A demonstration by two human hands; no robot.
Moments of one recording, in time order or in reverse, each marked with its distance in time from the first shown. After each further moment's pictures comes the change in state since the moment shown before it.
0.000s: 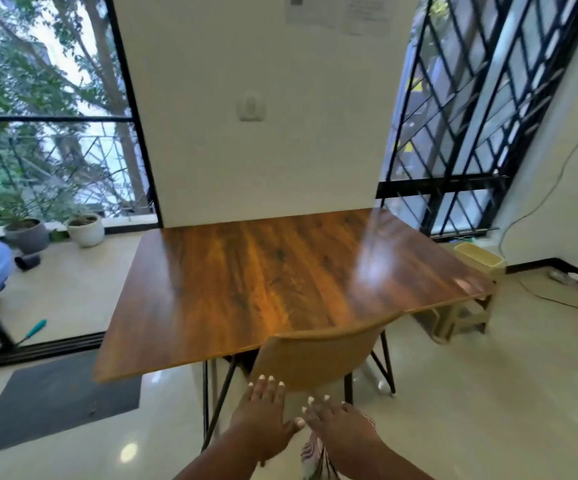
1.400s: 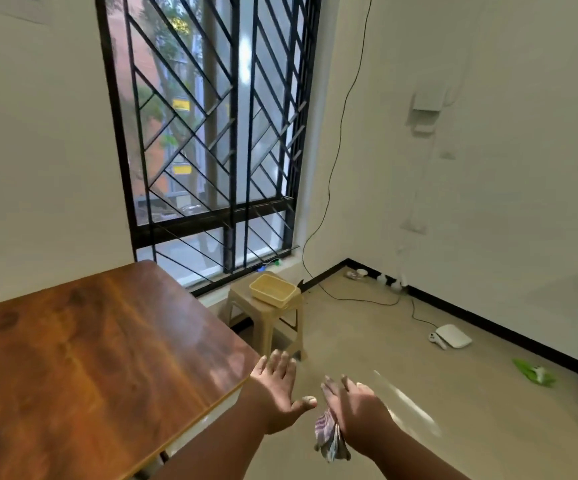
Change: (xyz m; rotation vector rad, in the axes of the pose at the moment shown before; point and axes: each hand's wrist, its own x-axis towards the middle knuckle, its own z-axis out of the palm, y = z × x) left_hand 0.406 0.563 -0.185 0.231 0.252 0.627; right_hand -0.193 0.609 0.021 0.140 0.286 0.728
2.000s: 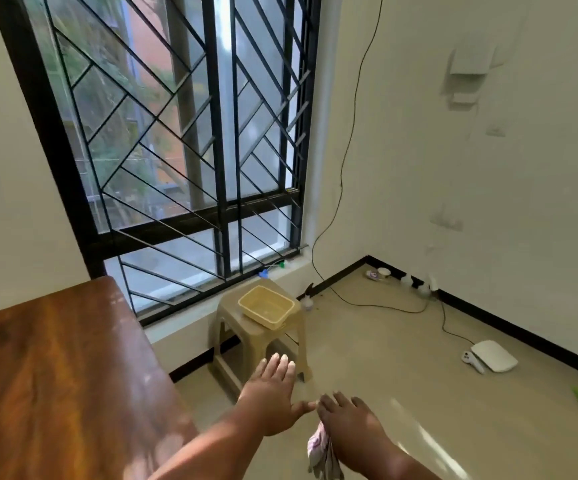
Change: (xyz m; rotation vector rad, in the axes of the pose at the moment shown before) left_hand 0.256 0.003 -0.011 -0.017 -0.116 -0.094; right_hand 0.220 0.176 0.062 -0.122 -0.189 -0.184
